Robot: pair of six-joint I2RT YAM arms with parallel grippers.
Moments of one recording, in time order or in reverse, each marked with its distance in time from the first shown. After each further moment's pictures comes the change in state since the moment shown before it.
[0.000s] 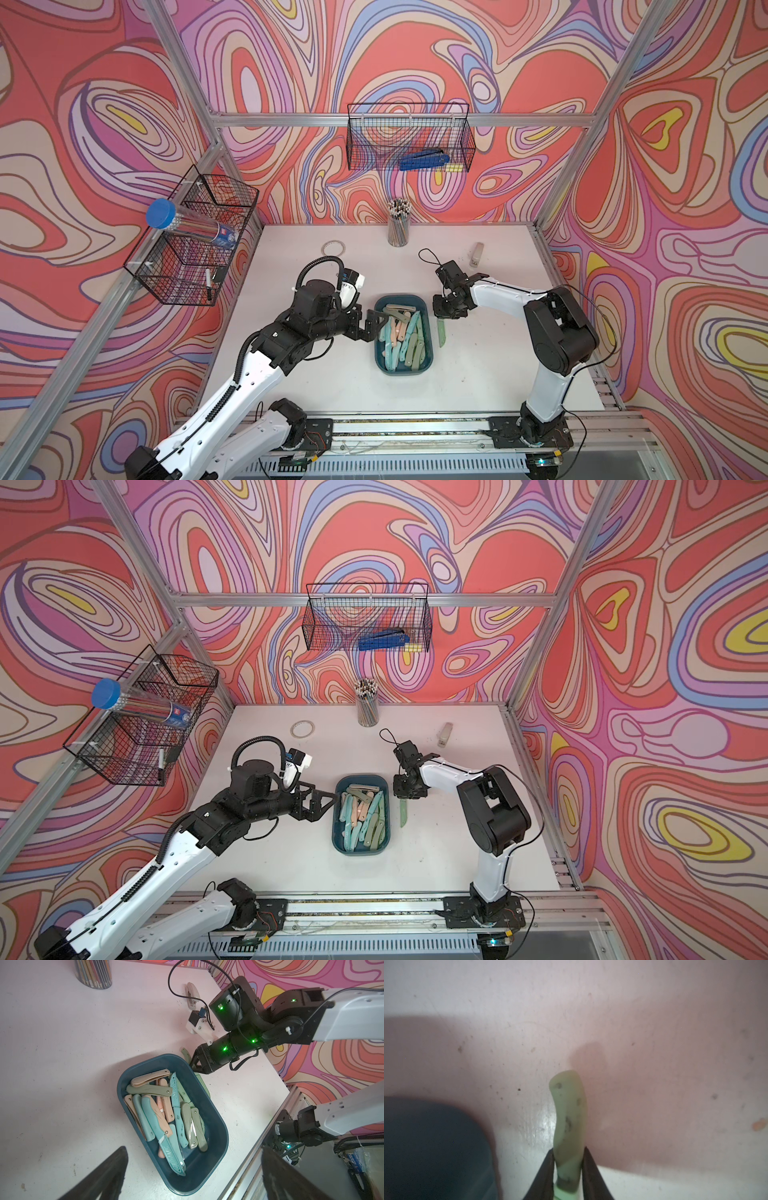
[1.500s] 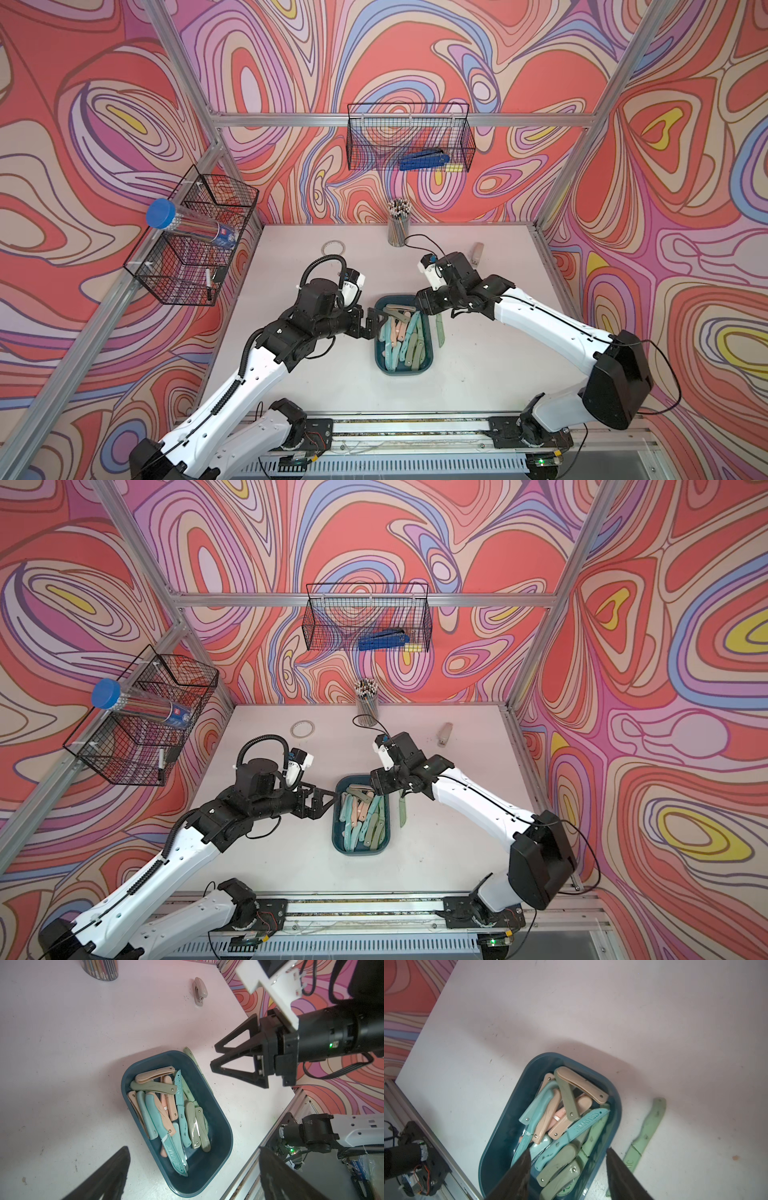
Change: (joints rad) left arm 0.000 0.030 0.000 0.002 -0.026 -0.019; right arm 0.212 -0.334 0.056 -0.033 -0.080 -0.225
